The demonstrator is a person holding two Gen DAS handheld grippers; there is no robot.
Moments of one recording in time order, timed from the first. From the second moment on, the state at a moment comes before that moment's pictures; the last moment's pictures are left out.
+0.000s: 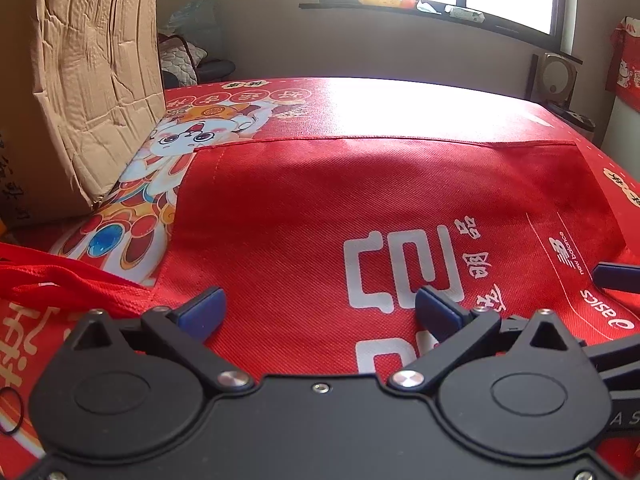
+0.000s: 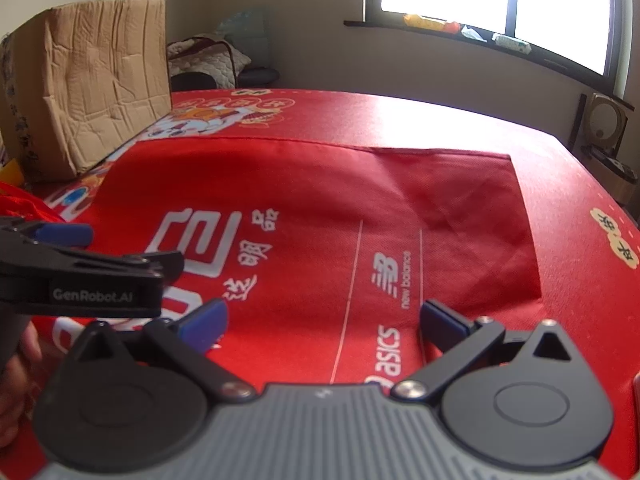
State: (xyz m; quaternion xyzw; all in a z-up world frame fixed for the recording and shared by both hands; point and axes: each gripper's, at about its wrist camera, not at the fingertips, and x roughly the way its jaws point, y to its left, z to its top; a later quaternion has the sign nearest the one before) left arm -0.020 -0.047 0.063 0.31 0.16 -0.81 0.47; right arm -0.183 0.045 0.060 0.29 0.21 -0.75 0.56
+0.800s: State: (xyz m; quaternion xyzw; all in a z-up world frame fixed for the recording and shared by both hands) left arm -0.020 -0.047 0.063 0.31 0.16 -0.81 0.47; right arm -0.169 0.072 0.099 0.19 0.23 -0.74 0.60
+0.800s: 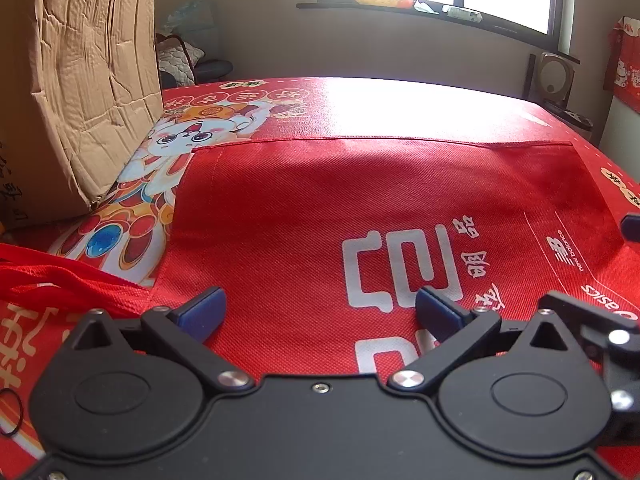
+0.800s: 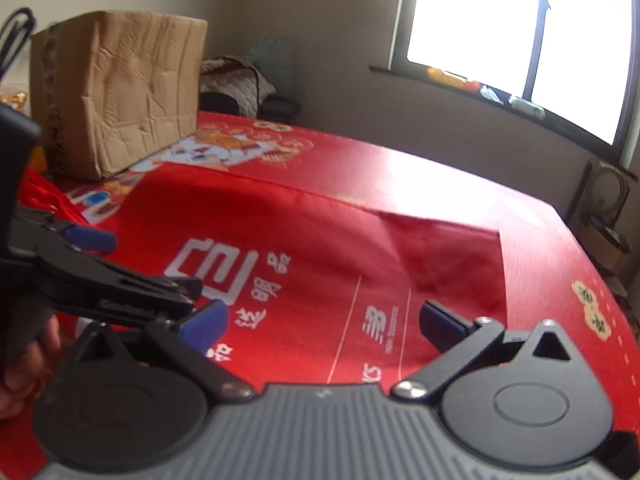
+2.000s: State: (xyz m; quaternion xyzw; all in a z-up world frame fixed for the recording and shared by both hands) left arm -0.021 -0.044 0.064 0.31 0.16 -0.81 0.47; right arm -0.217 0.117 0.068 0.25 0.22 -0.72 0.62
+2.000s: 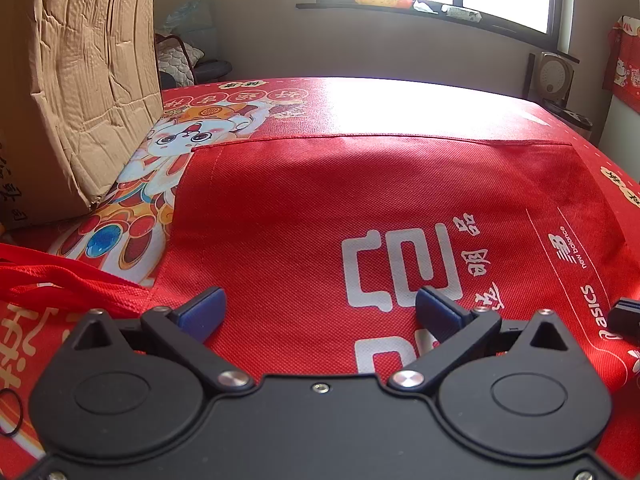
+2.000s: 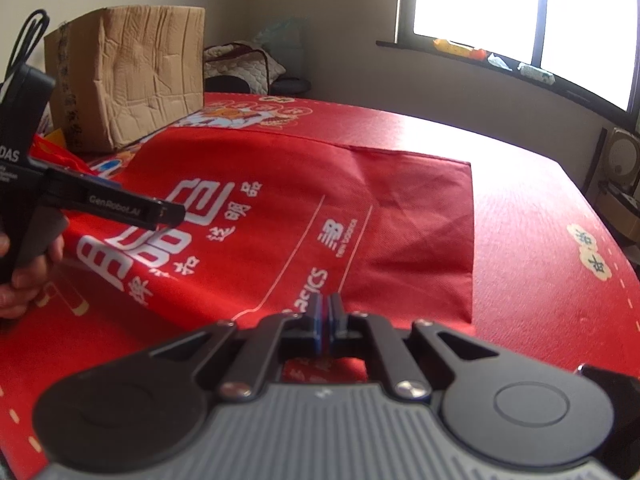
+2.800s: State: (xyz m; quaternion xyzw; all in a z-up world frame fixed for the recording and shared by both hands) left arm 0.075 -0.081 0.253 0.21 0.12 -0.80 0.55; right arm -0.265 0.115 0.068 0.37 0.12 -0.67 0.64
